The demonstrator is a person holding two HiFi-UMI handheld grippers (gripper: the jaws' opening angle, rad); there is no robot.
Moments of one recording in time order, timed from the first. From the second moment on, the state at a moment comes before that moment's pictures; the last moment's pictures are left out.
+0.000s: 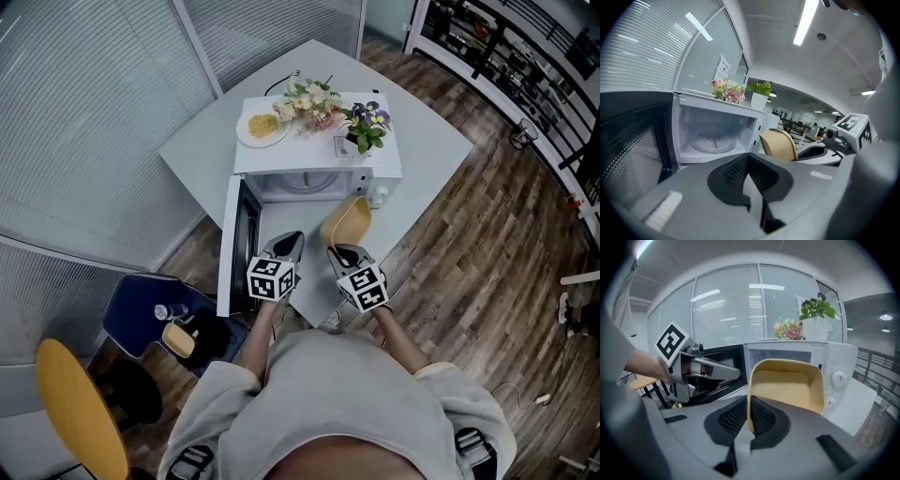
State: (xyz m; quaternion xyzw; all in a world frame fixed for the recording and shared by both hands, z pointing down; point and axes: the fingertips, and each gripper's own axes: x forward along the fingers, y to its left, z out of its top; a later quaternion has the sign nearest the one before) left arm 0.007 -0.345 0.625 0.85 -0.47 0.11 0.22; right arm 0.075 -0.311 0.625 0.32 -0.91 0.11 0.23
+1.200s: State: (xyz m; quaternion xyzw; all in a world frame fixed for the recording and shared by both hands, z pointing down) left arm -0.023 -0.378 0.639 0.87 -0.42 0.08 0.25; right arm 0.023 -0.369 0.626 0.33 -0.89 0.07 0.30
